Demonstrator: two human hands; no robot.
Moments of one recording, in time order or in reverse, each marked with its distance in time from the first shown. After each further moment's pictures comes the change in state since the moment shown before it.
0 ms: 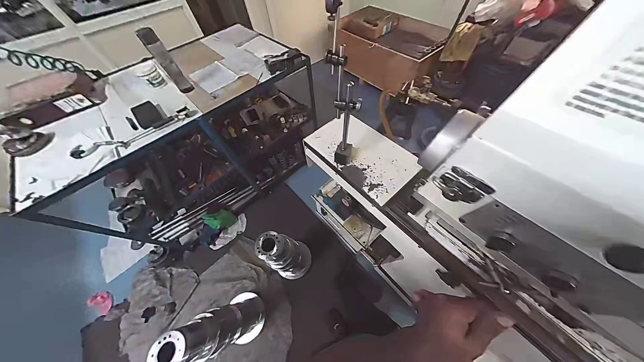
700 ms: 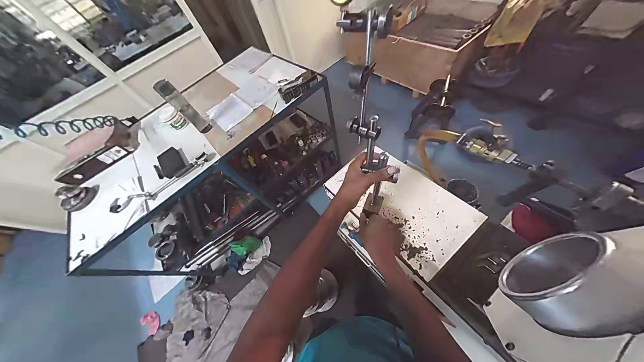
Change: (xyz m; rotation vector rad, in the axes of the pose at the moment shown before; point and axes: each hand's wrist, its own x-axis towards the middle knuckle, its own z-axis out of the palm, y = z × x) left_hand 0.300 -0.099 -0.369 -0.046 0.209 -0.394; right_hand 0.268 -0.295 0.237 -0.621 -0.016 -0.392
